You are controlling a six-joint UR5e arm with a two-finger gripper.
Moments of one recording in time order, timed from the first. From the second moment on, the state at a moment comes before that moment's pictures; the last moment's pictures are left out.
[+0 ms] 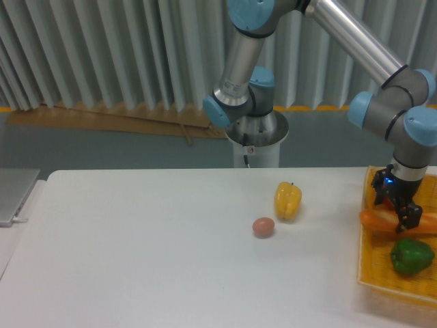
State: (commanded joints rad) arm 2.88 -1.97 -1.62 -1.14 1.56 1.94
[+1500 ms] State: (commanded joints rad) arm 2.86 -1.92 -1.60 -1.18 1.56 1.94
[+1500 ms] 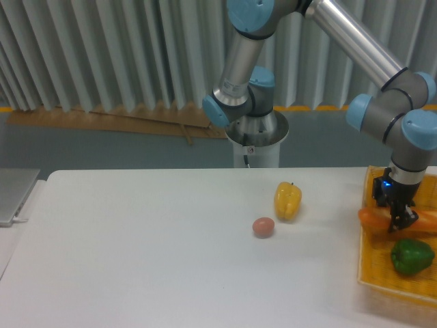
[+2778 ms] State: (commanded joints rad) arm 2.60 -1.72 -1.52 -1.54 1.45 1.42
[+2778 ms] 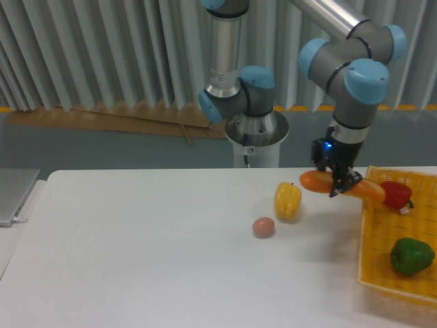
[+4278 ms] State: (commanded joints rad) arm 2.41 -1.86 -1.49 -1.42 1.50 1.30
